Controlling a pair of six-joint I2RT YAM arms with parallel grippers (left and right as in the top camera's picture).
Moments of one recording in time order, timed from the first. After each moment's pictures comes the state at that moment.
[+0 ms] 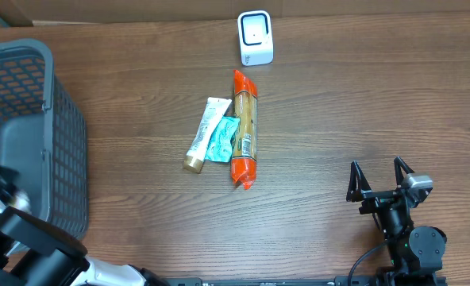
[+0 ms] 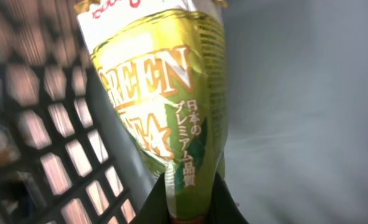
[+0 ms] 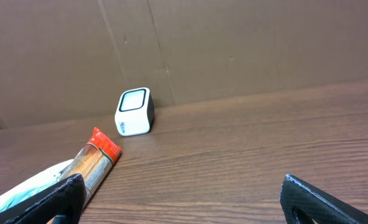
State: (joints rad) left arm 0.90 1.79 1.60 -1.17 -0.22 -0.41; right arm 0.05 0.01 0.02 -0.03 -0.12 0.22
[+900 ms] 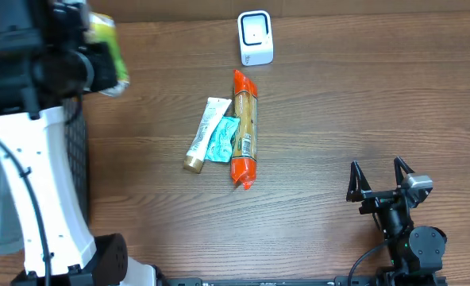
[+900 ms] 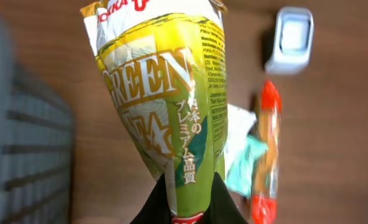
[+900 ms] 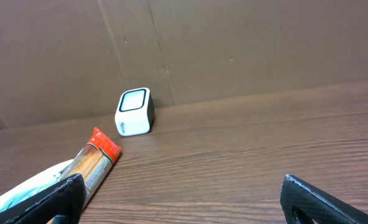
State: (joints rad) left arm 0.10 1.69 2.26 -1.54 0.12 -0.08; right arm 0.05 0.01 0.02 -0.03 -0.12 0.22
